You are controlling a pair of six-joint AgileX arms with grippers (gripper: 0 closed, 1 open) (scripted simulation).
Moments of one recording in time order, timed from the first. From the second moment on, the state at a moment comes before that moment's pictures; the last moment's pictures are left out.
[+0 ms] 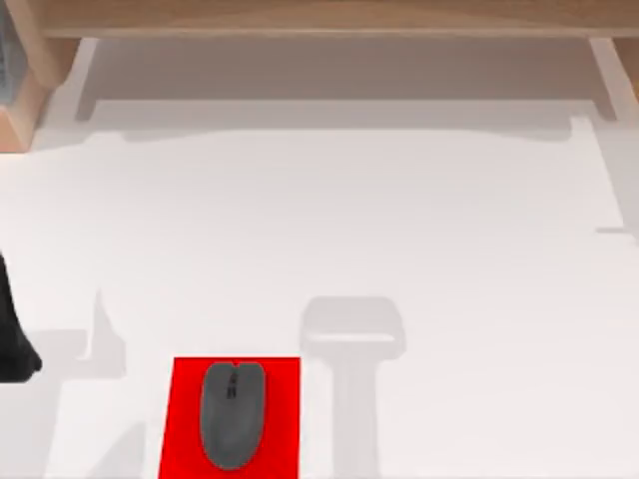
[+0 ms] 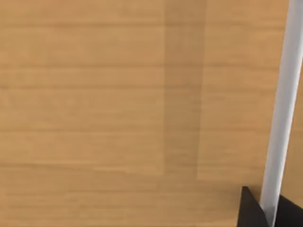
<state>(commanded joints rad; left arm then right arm) 0.00 0.00 0.00 0.00 0.00 0.00 -0.64 2.10 0.60 1.49 -0.60 -1.55</state>
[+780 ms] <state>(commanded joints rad) 0.00 0.00 0.00 0.00 0.00 0.00 -0.55 2.18 0.80 1.36 -0.50 -1.55</state>
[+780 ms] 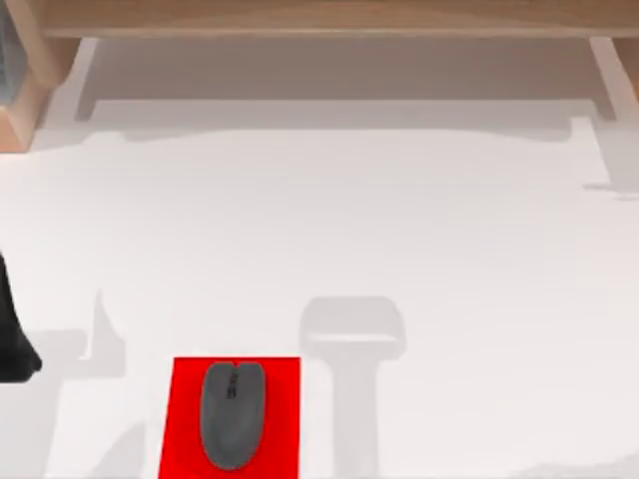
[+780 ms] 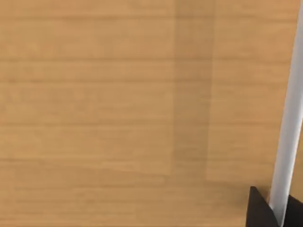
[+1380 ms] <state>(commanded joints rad) 0.00 0.00 0.00 0.00 0.00 0.00 -0.50 2.25 0.98 1.27 -0.45 -1.55</state>
